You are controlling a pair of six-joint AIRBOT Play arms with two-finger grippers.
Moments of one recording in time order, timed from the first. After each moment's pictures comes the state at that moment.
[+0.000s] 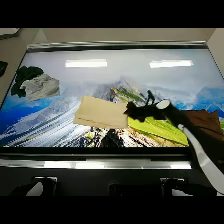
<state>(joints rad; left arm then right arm) 0.27 -0.97 1.33 1.13 -0.84 -1.59 0.16 -1.45 1.02 -0.59 0.80 1.55</state>
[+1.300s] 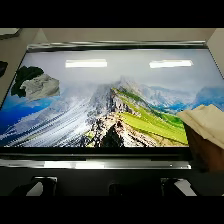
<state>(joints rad) 0.27 -0.97 1.33 1.13 -0.84 -1.58 -1.22 -1.10 1.39 -1.23 1.65 1.76</state>
